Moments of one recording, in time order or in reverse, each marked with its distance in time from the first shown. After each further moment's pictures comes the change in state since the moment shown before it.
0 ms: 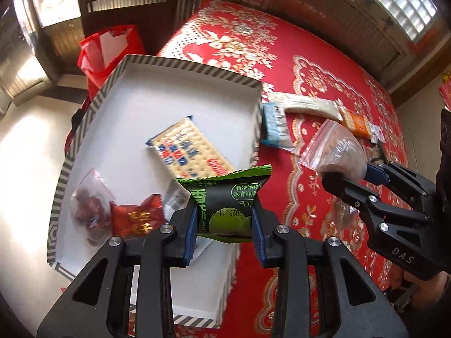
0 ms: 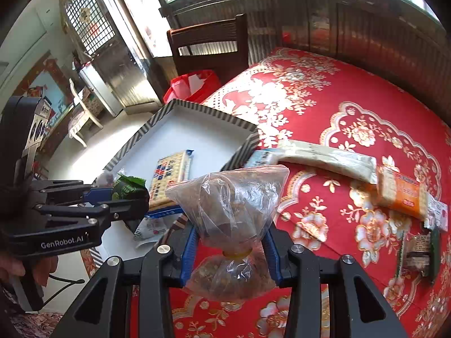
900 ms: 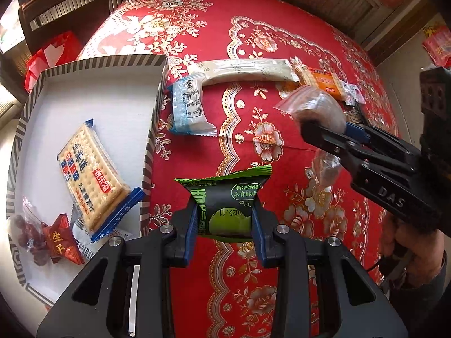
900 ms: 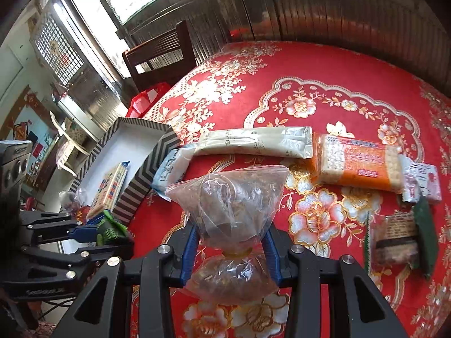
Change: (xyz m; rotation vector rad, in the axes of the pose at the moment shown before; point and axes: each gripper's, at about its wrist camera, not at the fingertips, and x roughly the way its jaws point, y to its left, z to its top) left arm 0.050 -0.097 0.005 0.175 0.113 -0.070; right arm -0.013 -0.103 -0.027 0.179 -0.063 -0.055
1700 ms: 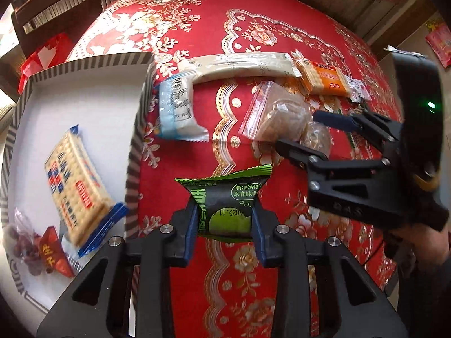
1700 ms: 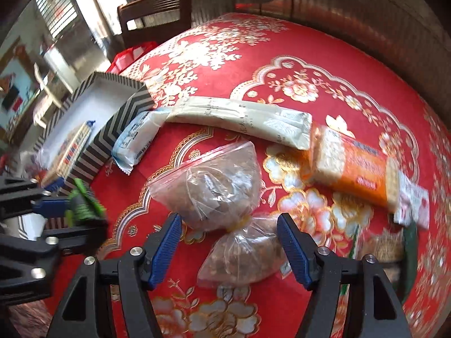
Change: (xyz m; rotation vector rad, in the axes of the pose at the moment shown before) left arm 0.020 -0.006 0.005 0.016 0.022 0.012; right arm 0.054 -0.007 0.002 -0.196 0.159 -0.141
